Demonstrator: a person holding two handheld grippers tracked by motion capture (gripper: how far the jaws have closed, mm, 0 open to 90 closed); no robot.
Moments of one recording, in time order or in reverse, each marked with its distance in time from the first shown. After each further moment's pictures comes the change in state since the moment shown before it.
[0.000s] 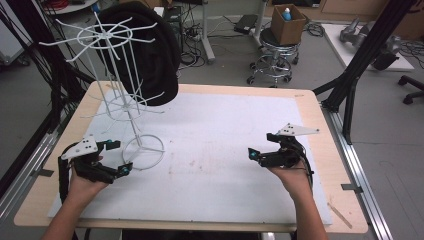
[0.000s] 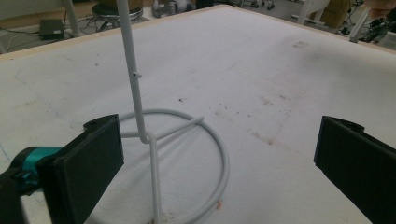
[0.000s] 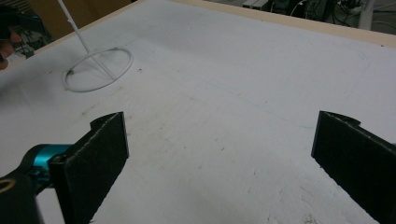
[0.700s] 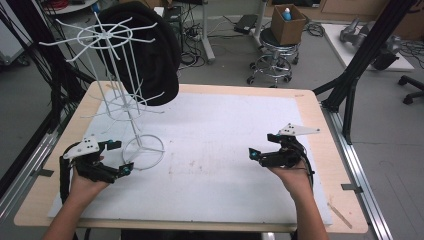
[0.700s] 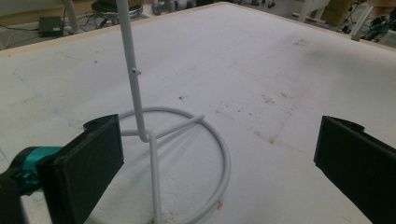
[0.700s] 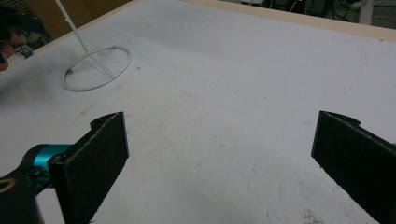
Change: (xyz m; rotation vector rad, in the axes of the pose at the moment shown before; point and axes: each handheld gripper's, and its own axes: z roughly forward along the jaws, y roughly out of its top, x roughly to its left) left arm 0.000 -0.001 0.004 0.012 -0.002 -0.005; right arm -0.002 -0.001 -0.001 0.008 -0.003 0.017
